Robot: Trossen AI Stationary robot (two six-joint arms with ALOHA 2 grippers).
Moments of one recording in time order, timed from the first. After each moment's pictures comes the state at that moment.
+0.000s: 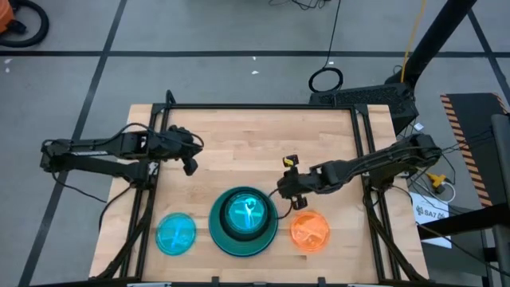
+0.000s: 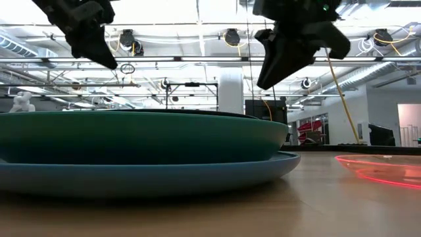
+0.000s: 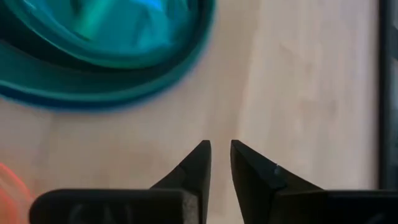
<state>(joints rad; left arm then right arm) 0.09 0.82 0.77 -0.73 -0.30 -0.34 0.22 1.51 1.04 -0.53 0.33 -0.20</state>
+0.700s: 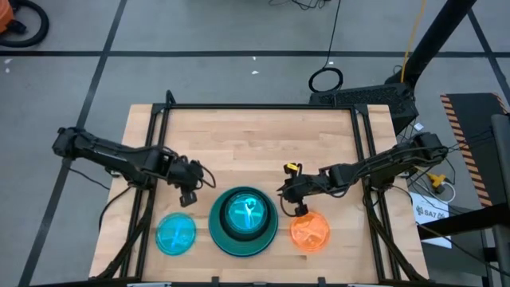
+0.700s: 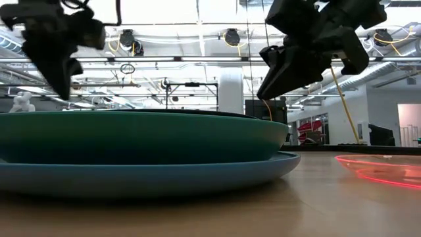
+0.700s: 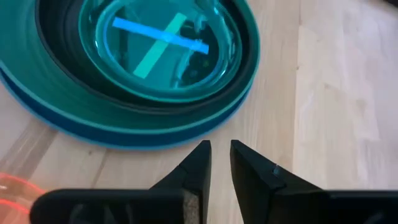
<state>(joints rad) -0.19 1.09 0.77 -0.90 -0.02 -0.54 0.22 1.45 0.76 -0.08 0.15 -0.20</state>
